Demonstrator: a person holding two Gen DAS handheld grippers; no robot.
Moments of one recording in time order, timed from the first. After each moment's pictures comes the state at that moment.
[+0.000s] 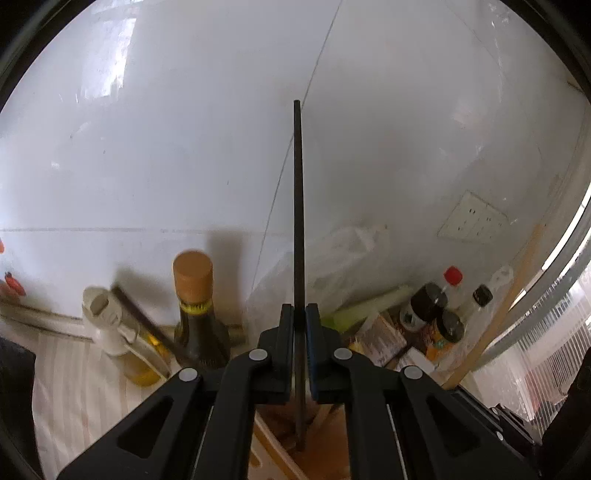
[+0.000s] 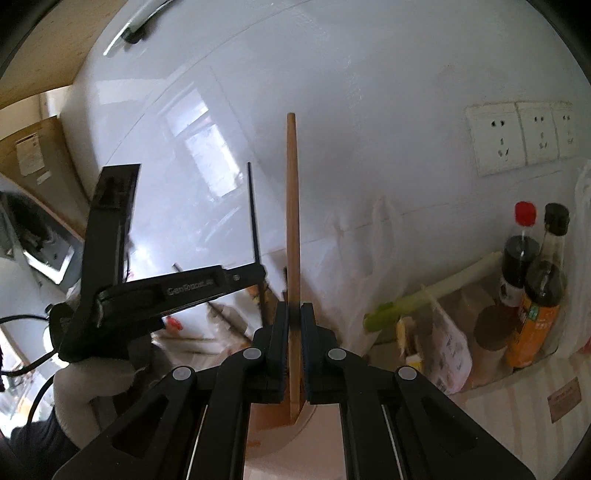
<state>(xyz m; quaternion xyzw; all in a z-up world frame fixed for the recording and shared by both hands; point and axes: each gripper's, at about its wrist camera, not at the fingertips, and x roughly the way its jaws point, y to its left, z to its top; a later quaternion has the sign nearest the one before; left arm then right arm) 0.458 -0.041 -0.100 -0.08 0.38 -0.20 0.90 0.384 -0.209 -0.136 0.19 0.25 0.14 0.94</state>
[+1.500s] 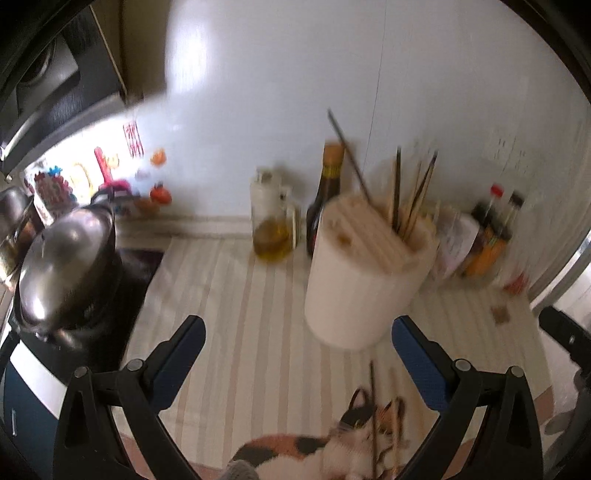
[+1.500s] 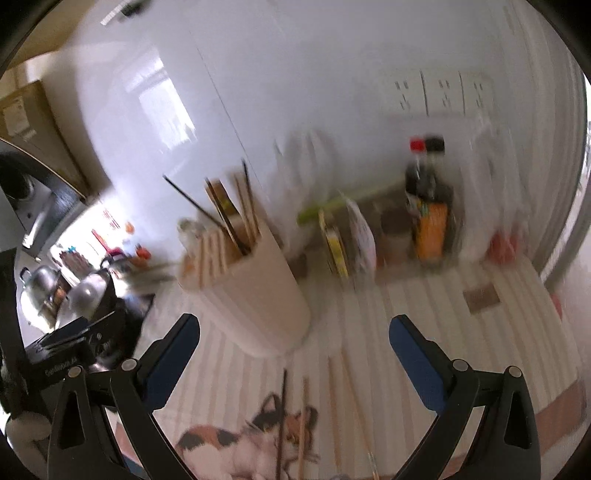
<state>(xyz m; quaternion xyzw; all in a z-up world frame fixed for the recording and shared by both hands) 0.246 0.031 -0.114 0.00 0.42 -0.01 0.91 0.235 -0.227 -0.137 0.16 0.38 0.05 0.91</state>
